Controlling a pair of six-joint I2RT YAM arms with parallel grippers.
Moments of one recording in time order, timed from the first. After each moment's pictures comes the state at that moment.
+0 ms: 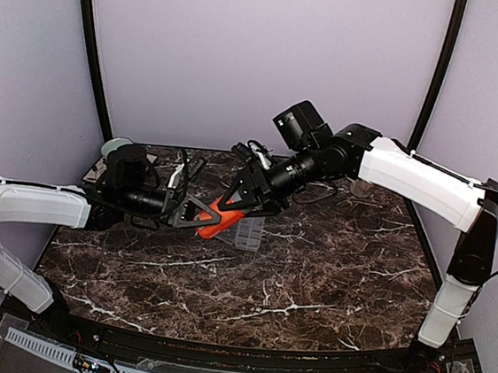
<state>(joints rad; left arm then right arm) -0.65 1.37 0.73 0.43 0.98 -0.69 0.90 1.80 1.76 -0.79 -0.71 0.55</state>
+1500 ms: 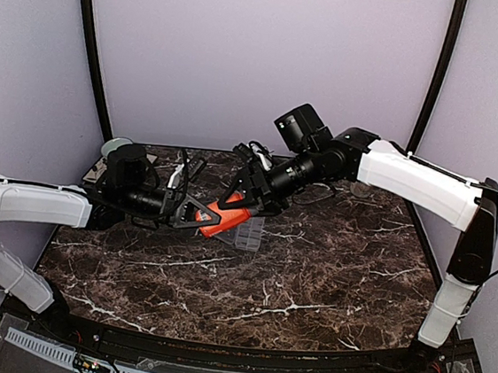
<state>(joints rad) -0.63 1.38 0.73 0.45 1.03 -0.69 0.89 1.81 1.72 -0.74 -0.71 0.55</state>
